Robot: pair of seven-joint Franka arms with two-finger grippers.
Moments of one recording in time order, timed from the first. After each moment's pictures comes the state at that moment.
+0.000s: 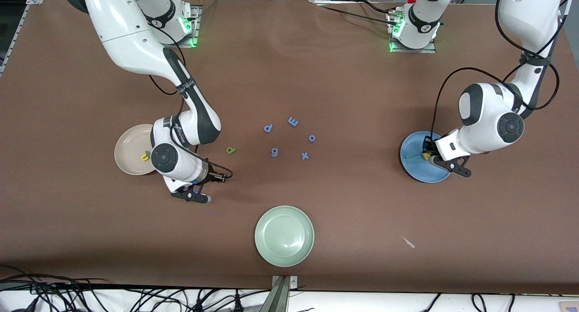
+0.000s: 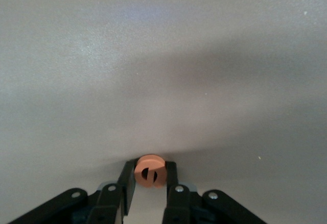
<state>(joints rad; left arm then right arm) 0.09 0.39 -0.12 -2.07 -0.09 2.31 0.42 0.34 0.81 0.01 -1.52 0.12 2.29 0.47</state>
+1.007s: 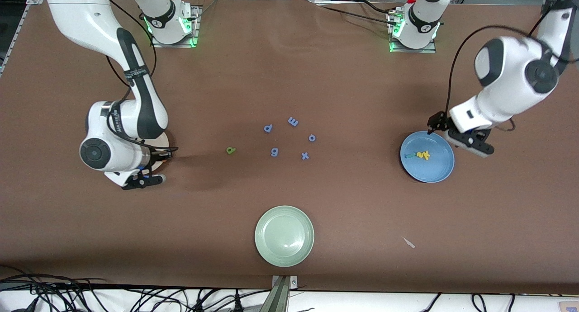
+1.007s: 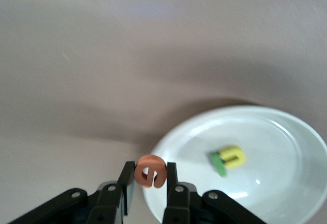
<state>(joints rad) 0.07 -0.01 -0.13 -2.15 -0.09 2.17 0.42 0.32 0.56 -0.24 -1.77 0.12 2.04 -0.18</state>
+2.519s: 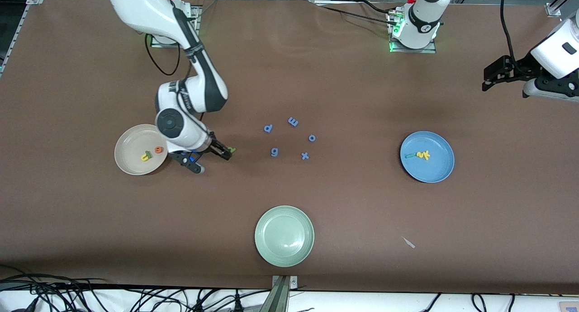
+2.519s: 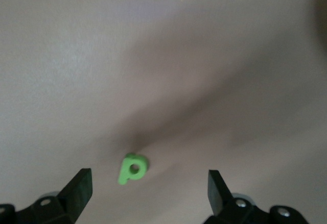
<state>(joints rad) -0.05 -0.06 0.01 -1.66 -0.01 1.55 0.09 0.69 0.56 -0.26 -1.86 0.30 2.31 0.88</state>
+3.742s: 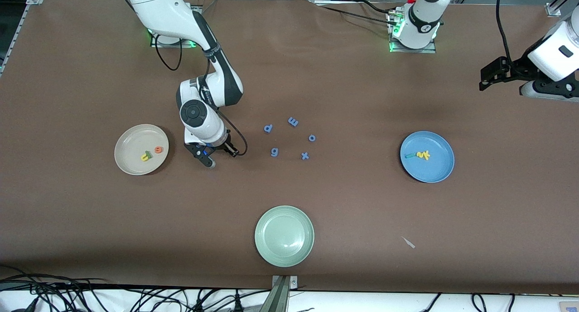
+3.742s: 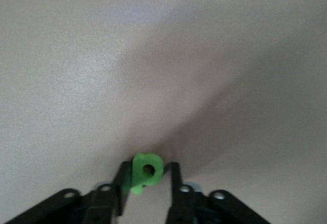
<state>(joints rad) -0.05 -0.05 0.01 -1.66 -0.01 1.53 0.06 0.73 0.60 -0.25 -1.92 0.31 2.48 0.99</state>
